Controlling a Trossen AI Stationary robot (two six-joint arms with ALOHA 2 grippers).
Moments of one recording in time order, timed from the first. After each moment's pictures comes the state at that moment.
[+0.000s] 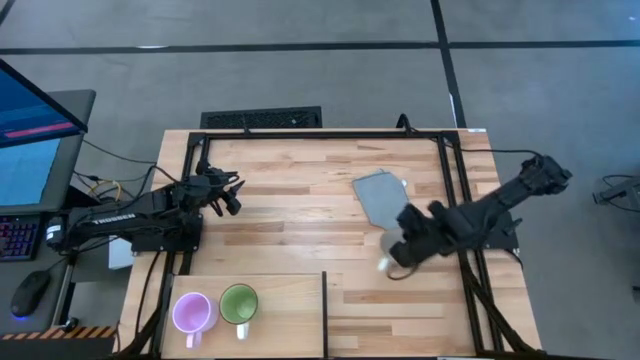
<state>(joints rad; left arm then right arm) 0.31 0.42 0.22 -0.28 -0.45 -0.05 0.47 1.32 1.12 -1.23 0.37 1.16</state>
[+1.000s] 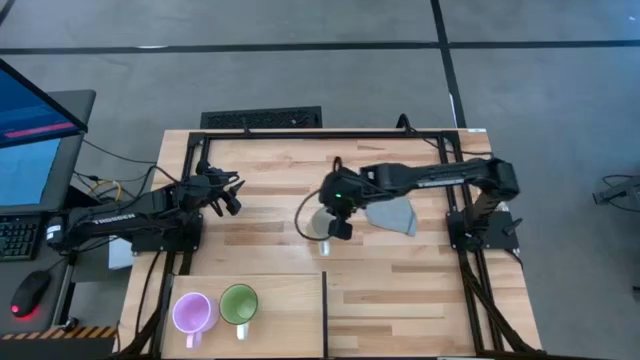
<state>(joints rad) 0.30 0.42 0.22 -0.28 -0.45 -0.05 0.01 1.76 1.53 -0.79 0.02 0.09</state>
